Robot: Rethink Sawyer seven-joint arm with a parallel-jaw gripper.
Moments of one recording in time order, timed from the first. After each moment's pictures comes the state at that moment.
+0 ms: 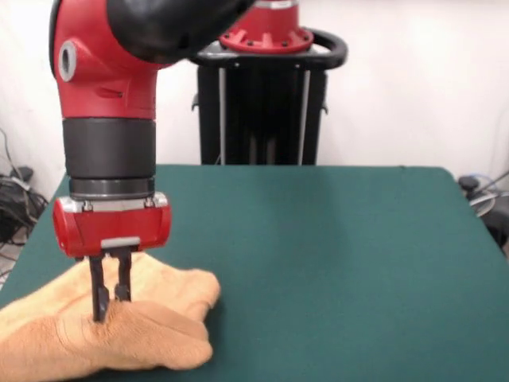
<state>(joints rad) 0.05 0.10 -1.02 0.82 -1.37 -0.80 3.31</state>
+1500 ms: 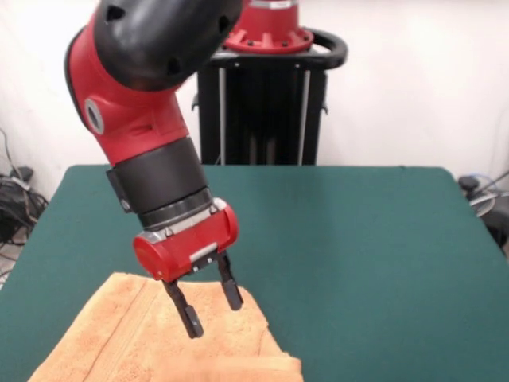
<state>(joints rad) 0.04 0.06 -0.88 0.82 -1.37 -1.06 3.08</state>
